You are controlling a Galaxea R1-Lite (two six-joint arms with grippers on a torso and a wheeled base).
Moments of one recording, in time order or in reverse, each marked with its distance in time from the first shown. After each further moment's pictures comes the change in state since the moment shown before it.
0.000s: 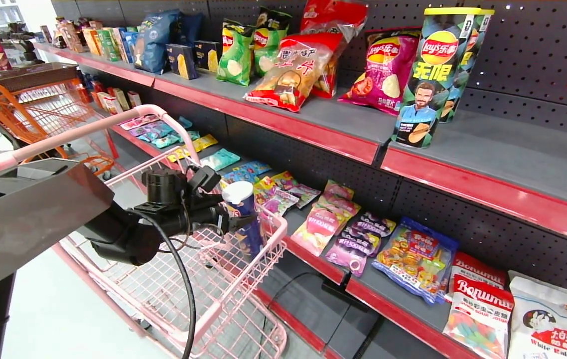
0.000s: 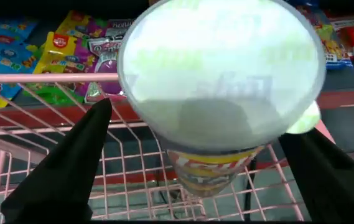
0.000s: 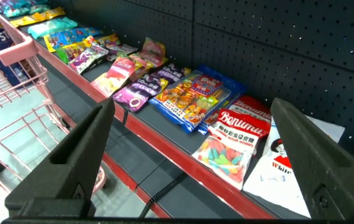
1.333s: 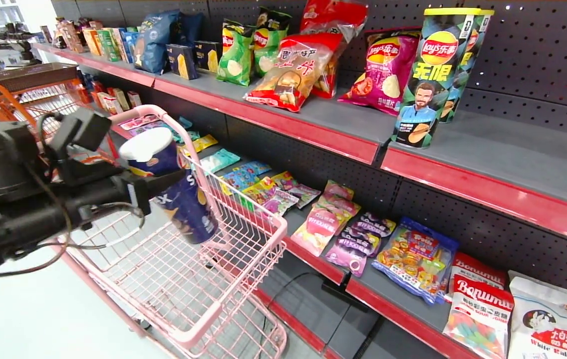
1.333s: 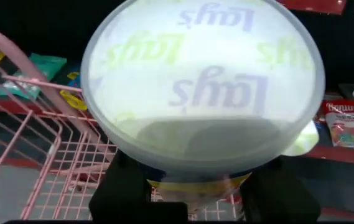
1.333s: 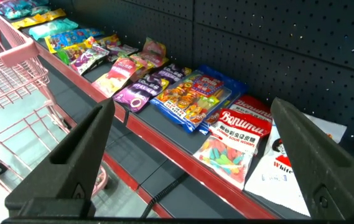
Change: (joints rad) left arm 0.074 -0.758 0.388 0.153 0.141 -0.159; right arm 0.000 0.000 0.000 0.000 0.000 0.010
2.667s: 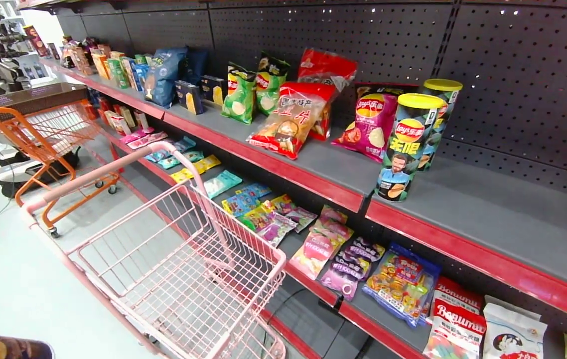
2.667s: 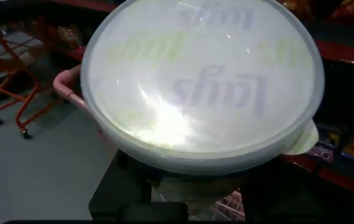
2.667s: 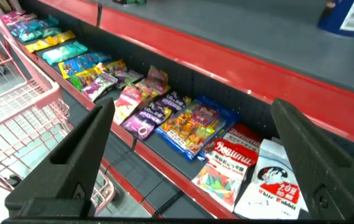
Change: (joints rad) left arm 0.177 -1.319 0.321 0.825 0.407 0.021; right arm 0.000 0.000 0.000 -0.001 0.003 0.002
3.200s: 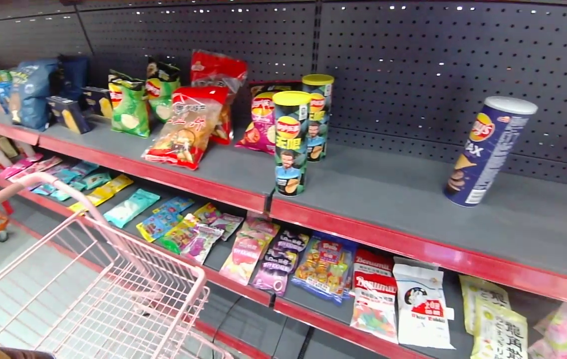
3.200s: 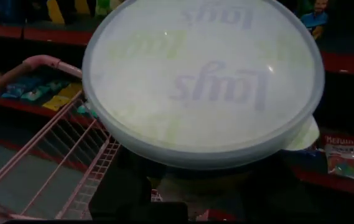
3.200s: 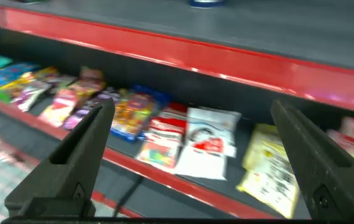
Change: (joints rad) left arm -0.065 -0.046 0.019 0.033 0.000 0.005; right arm 0.000 0.000 0.000 0.000 0.007 0.000
